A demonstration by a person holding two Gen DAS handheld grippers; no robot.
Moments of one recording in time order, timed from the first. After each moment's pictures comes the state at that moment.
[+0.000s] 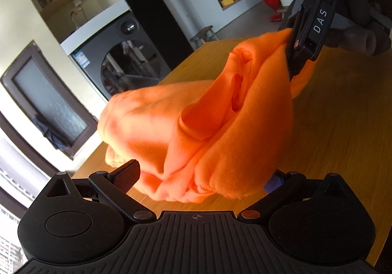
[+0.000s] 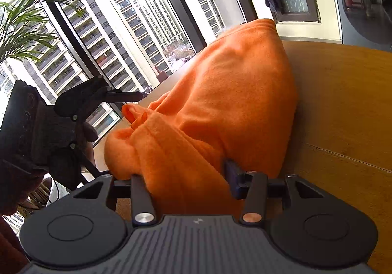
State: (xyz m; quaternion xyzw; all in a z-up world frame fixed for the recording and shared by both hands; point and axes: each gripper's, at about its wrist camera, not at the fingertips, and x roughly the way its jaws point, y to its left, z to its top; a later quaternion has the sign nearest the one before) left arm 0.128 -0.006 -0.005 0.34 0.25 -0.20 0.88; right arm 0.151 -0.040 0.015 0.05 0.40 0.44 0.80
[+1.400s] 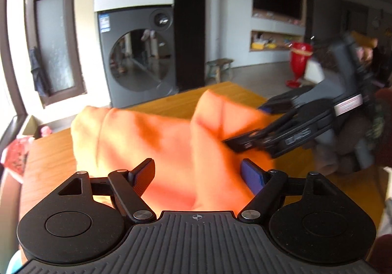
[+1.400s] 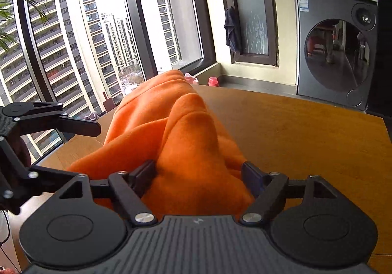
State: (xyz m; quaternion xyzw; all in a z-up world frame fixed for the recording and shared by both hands) left arm 0.218 0.021 0.025 0.08 0.29 -0.17 0.94; right arm 0.197 -0.023 0.012 0.00 0.31 0.32 0.90
